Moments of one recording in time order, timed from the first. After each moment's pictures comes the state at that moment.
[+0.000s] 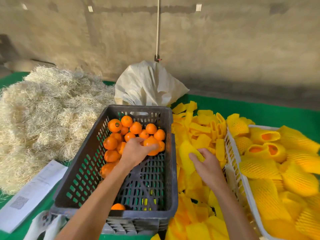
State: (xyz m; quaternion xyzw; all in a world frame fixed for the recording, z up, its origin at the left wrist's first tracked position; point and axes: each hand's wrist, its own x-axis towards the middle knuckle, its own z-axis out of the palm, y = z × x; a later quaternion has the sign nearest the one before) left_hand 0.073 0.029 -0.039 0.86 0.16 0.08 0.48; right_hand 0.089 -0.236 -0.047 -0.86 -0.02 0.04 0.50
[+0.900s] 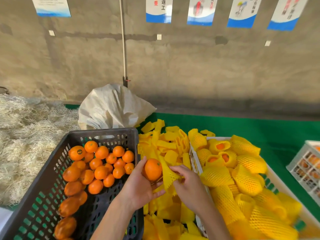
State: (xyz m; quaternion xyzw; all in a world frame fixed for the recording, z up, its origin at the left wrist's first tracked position) left_hand 0.061 -0.103 -0.006 0.38 0.20 -0.22 0.88; right_hand 0.059 -0.287 -0.006 -0.87 -0.14 -0.04 0.48
